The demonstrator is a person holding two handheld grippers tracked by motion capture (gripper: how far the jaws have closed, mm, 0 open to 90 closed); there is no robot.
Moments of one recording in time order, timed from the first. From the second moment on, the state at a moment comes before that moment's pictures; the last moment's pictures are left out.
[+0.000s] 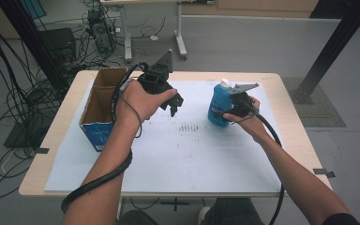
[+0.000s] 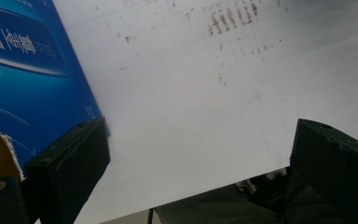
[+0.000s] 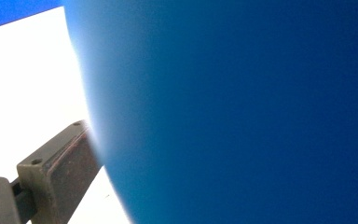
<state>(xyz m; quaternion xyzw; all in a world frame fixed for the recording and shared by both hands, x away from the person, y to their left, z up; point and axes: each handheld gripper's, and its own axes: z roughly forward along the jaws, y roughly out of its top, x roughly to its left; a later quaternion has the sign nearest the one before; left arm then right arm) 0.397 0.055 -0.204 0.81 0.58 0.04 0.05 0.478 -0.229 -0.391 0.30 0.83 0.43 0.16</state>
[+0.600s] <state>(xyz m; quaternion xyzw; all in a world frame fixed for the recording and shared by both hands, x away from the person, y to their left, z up) 0.397 0.056 -0.203 0.81 0.58 0.04 0.05 0.477 -0.228 -0.390 0.30 0.83 0.43 0.16</state>
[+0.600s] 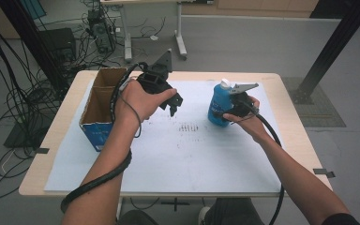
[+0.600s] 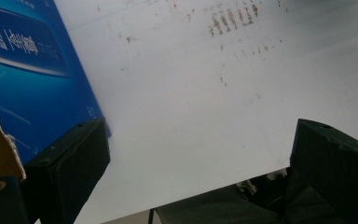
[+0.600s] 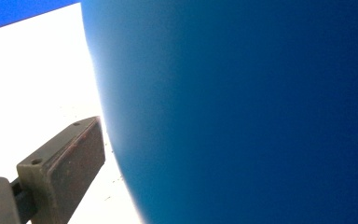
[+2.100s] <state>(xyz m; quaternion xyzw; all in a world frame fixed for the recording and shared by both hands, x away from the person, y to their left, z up) 0.395 0.056 -0.199 0.81 0.58 0.04 0.05 0.476 -0.224 -0.389 0.29 0.84 0.43 0.16</state>
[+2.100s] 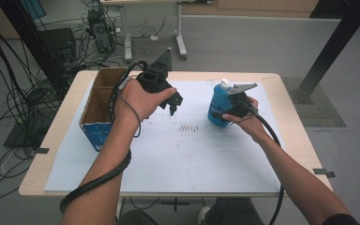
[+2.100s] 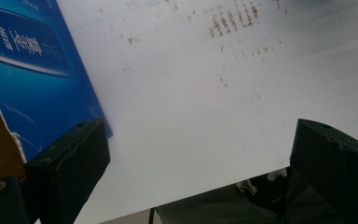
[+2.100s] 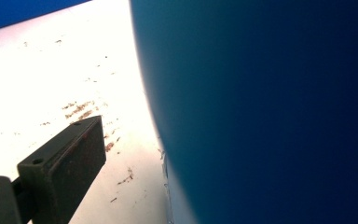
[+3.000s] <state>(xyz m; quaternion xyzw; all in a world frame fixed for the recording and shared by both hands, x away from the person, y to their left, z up) 0.396 0.056 -0.200 0.81 0.58 0.04 0.06 0.476 -0.224 -0.389 0.29 0.84 0.43 0.16</state>
